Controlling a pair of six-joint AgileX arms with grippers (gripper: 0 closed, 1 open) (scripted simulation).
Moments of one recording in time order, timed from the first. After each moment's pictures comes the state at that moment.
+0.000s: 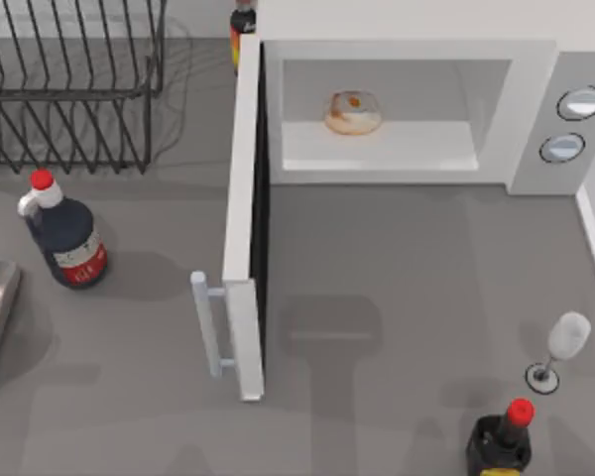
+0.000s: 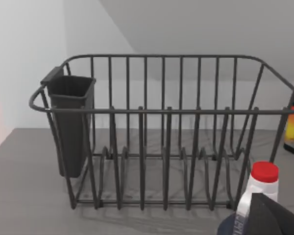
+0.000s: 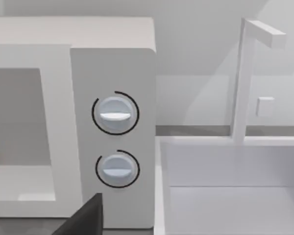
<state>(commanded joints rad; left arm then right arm) 0.07 -0.13 0.09 -0.22 0.08 0.00 0.00 0.00 0.00 0.00 0.00 0.00</state>
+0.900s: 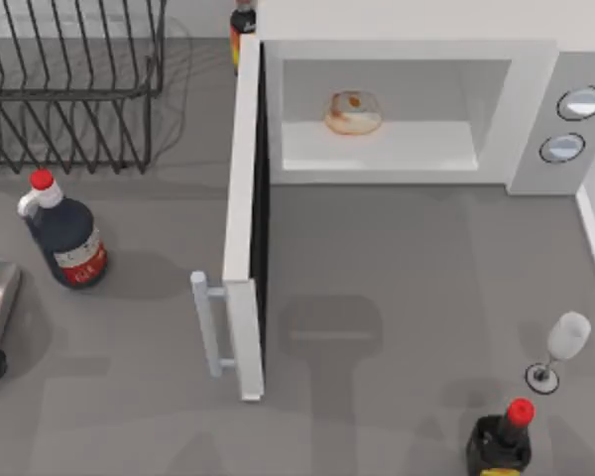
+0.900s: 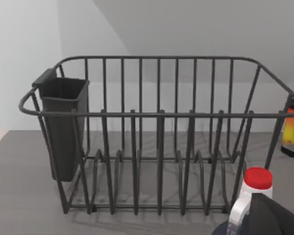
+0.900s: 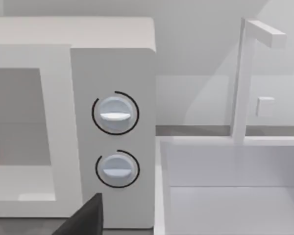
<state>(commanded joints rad) -0.04 -0.04 0.08 -0.11 -0.03 0.00 0.00 0.00 0.00 0.00 0.00 0.00</state>
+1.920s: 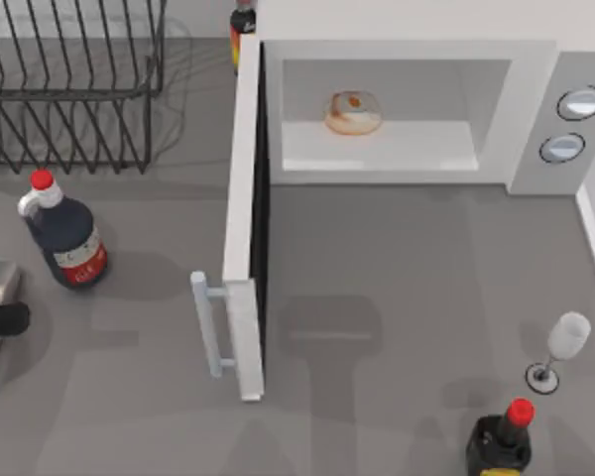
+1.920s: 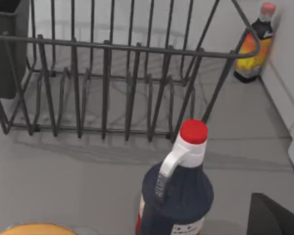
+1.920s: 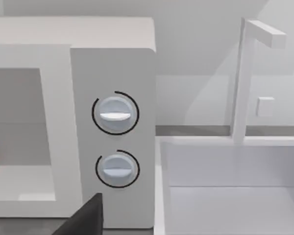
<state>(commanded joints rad) -0.23 0.35 0.37 -0.31 -0.13 -0.15 0.00 0.00 0.00 0.00 0.00 0.00</state>
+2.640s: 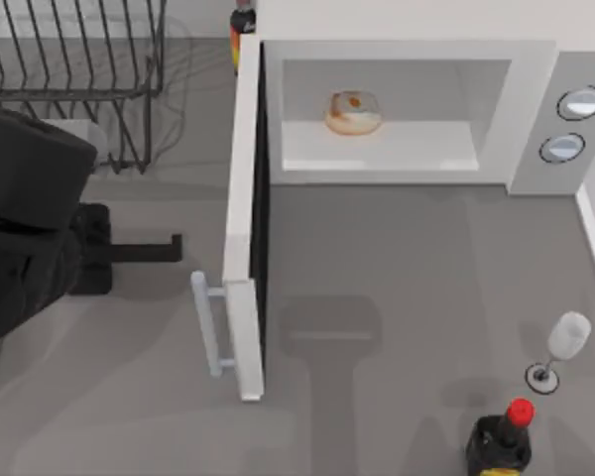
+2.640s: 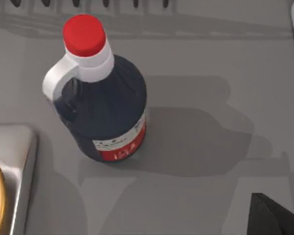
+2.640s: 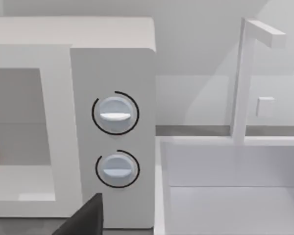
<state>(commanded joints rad) -0.58 1.08 0.78 -0.57 -0.39 -0.42 0.00 0.00 0.00 0.00 0.00 0.00</state>
